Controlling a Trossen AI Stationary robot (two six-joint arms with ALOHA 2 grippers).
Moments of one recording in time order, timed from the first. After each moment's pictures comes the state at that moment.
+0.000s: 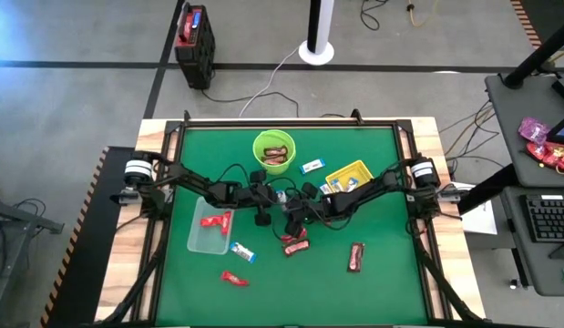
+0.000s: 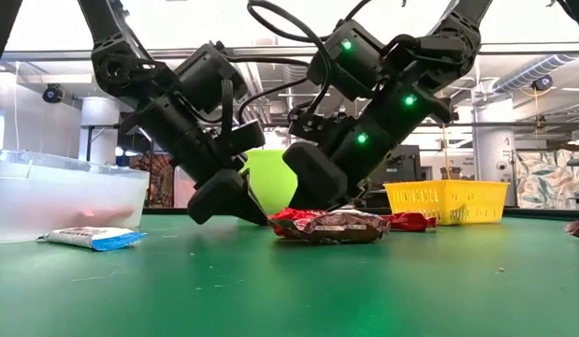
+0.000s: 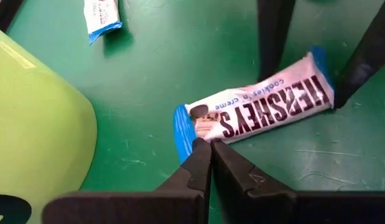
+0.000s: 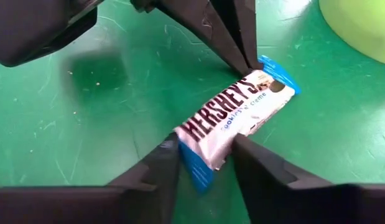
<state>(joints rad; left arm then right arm) 0.02 1.85 0.71 0.32 -0.30 0.14 0.09 2.02 1.00 0.16 0.36 0.35</state>
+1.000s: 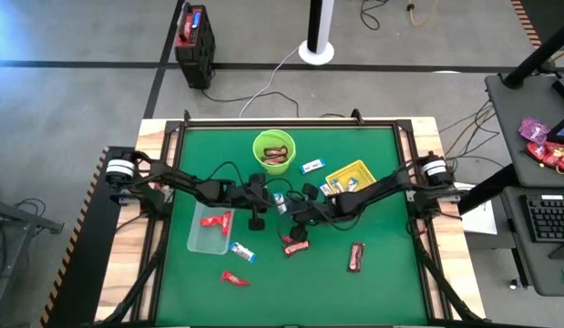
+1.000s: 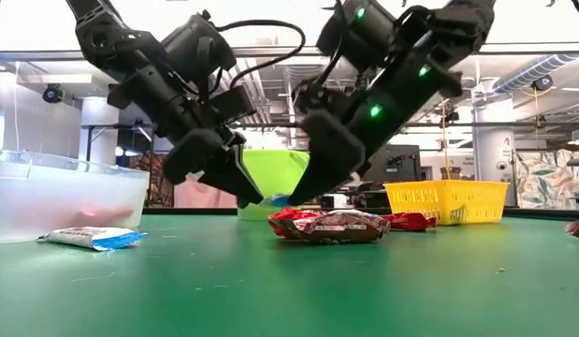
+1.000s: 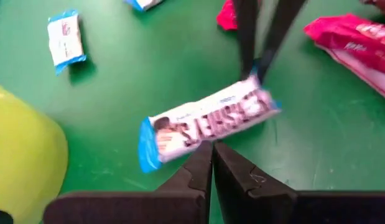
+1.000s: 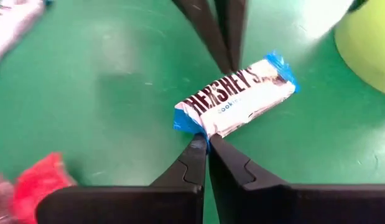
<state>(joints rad) -0.01 1.67 0.70 0.22 -0.16 0.15 0.13 1.89 0.99 0.12 0.32 0.26</state>
